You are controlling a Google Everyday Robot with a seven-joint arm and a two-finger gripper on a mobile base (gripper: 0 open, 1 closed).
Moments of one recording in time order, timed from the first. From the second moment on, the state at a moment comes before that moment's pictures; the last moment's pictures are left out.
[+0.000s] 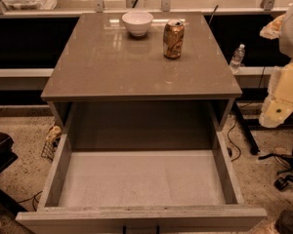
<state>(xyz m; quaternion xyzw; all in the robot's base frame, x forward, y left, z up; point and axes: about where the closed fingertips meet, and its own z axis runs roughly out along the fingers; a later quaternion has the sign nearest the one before) 0.438 -0.214 0.987 -0.60 0.78 -0.05 0.18</state>
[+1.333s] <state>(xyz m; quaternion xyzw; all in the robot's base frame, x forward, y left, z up) 0.361 -0.242 0.877 -0.55 0.79 0.00 0.25</state>
